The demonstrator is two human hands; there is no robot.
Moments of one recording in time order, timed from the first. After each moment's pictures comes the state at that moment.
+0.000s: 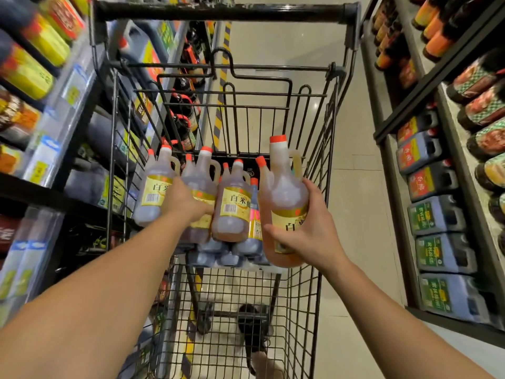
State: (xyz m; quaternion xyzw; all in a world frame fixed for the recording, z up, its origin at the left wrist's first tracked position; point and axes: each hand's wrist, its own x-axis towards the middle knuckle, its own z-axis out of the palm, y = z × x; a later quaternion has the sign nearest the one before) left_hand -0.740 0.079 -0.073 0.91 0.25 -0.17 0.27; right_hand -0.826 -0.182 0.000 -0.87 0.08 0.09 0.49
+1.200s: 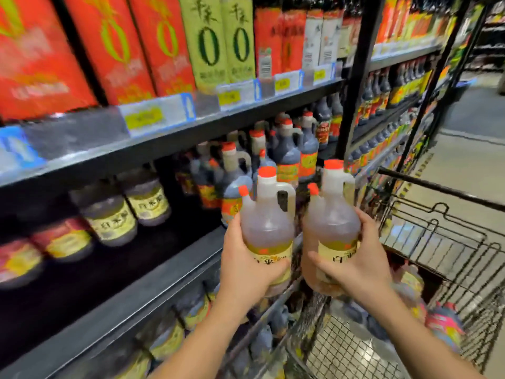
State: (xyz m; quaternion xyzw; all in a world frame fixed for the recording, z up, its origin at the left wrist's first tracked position) left_hand -1.244 0.228 0.259 0.77 0.21 0.37 0.47; right_hand -1.109 0.077 0.256 -0.76 -0.32 -0.05 0.56
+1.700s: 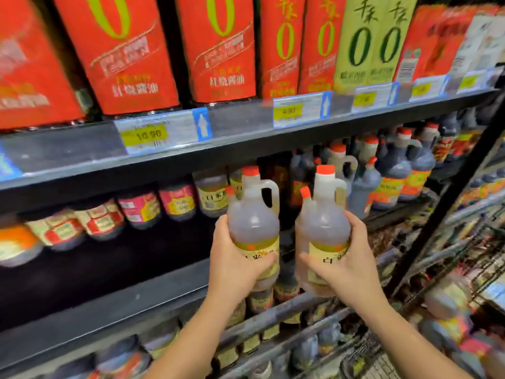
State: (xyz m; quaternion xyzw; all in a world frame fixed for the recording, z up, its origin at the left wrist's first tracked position) left_hand -1.371 0.308 0.263 0.71 0.37 0.45 0.39; right_hand -1.188 0.203 0.258 -0.67 -0.46 0.09 0.57
